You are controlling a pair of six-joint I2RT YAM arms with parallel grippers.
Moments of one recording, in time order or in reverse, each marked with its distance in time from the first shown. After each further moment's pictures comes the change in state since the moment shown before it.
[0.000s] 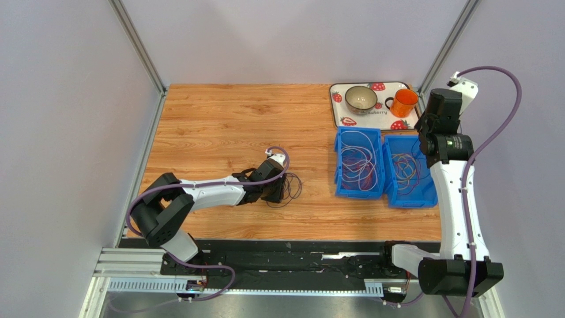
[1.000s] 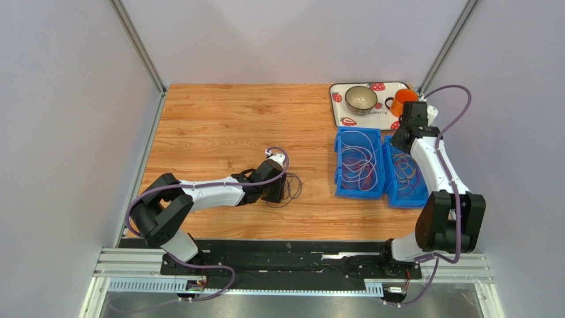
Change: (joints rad) left arm 0.000 -0.006 -0.013 0.030 0.000 0.000; right arm -0.034 0.296 -0.193 0.100 -0.188 0.148
